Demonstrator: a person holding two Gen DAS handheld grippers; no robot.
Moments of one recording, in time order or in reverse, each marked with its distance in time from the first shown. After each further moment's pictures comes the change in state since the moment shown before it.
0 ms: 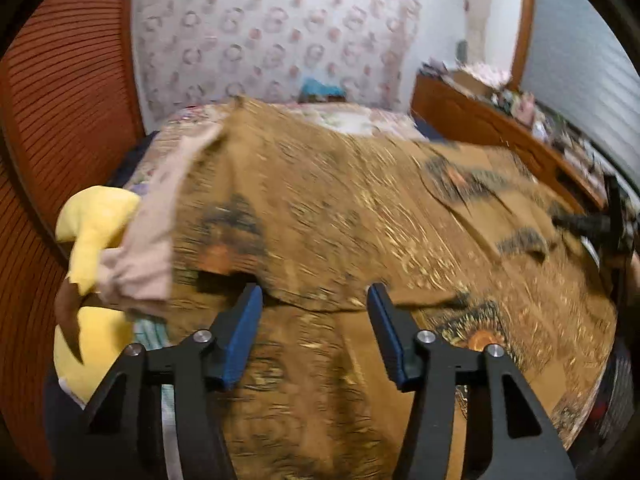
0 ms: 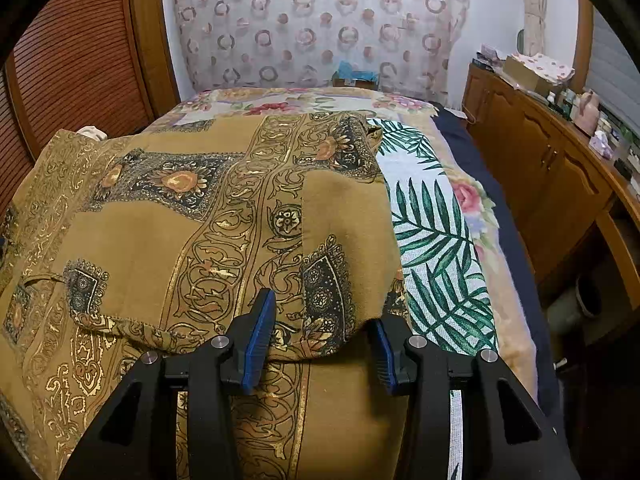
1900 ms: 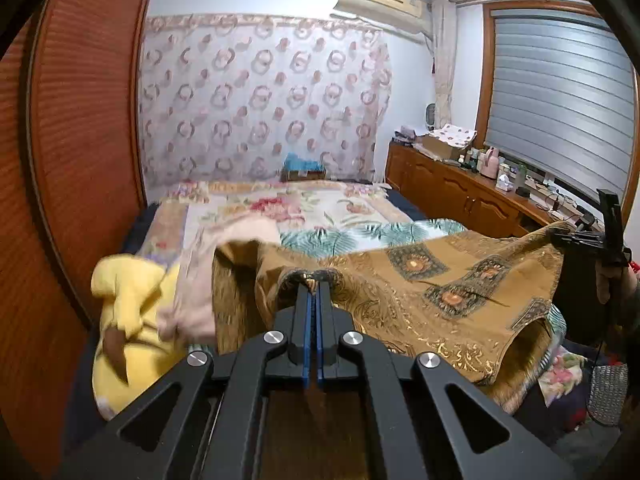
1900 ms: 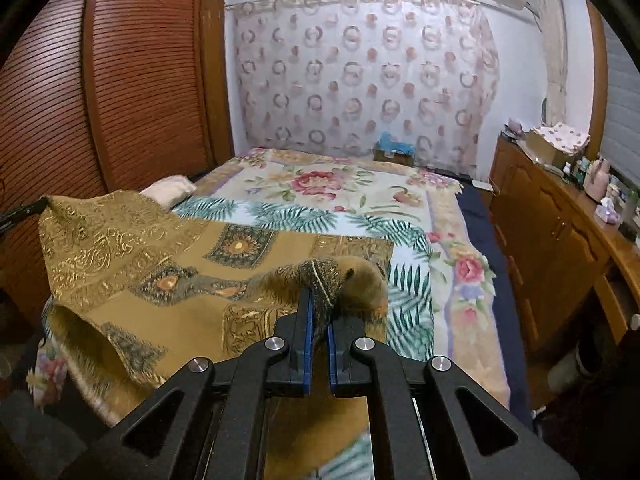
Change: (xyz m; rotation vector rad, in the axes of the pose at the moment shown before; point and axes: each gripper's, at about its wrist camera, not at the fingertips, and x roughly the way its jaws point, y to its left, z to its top) left arm -0.138 -0.015 0.000 0.031 -0.243 -0.069; right arm -0.173 -0.008 -0.041 -0.139 -0.228 0.123
